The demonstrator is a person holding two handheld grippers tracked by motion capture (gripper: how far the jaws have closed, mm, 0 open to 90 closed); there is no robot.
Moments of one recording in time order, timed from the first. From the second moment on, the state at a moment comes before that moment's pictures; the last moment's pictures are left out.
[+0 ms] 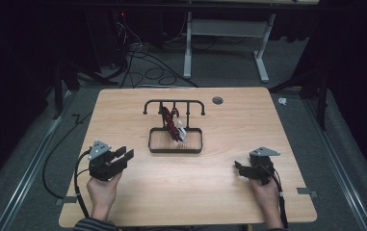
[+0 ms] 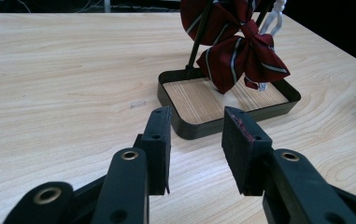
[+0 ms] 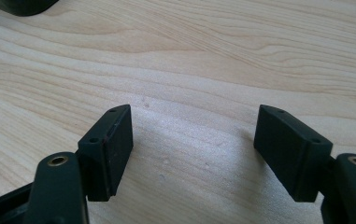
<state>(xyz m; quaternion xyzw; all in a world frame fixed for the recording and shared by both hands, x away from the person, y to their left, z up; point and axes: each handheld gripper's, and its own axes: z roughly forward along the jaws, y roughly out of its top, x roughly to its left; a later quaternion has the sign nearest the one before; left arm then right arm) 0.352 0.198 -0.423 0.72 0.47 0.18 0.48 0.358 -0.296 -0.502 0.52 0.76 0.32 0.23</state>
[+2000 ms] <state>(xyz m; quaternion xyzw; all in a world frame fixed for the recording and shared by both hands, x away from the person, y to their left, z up) 0.361 0.216 -0.473 0.72 0.53 0.16 0.42 0.358 -0.296 -0.502 0.52 0.76 0.32 0.23</state>
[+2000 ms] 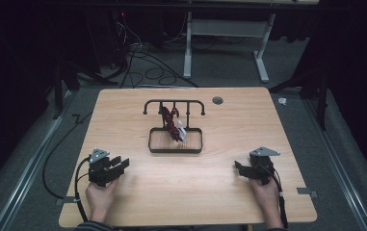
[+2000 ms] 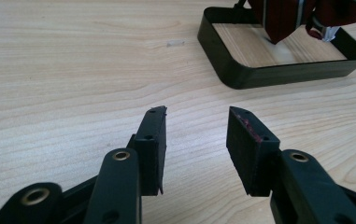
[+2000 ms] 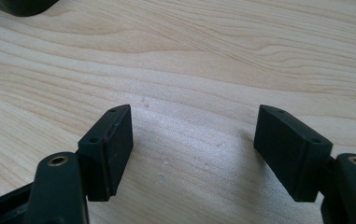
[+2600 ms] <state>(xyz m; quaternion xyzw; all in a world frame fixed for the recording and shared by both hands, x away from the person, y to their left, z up) 0.375 0.212 -0.489 0.74 0.53 0.17 0.38 0.358 -0.296 -0.502 0.52 0.76 0.32 0.23</state>
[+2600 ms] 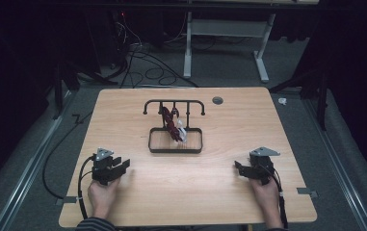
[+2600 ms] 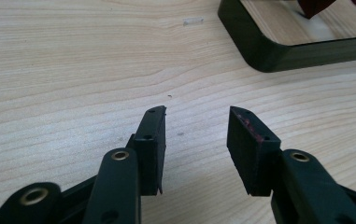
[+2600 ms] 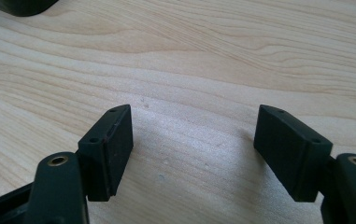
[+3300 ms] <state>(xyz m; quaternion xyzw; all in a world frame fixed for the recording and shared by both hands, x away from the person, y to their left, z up) 0.385 0.206 -0.502 0.75 0.53 0.19 0.36 0.358 -0.296 -0.502 0.52 0.76 0.32 0.23</state>
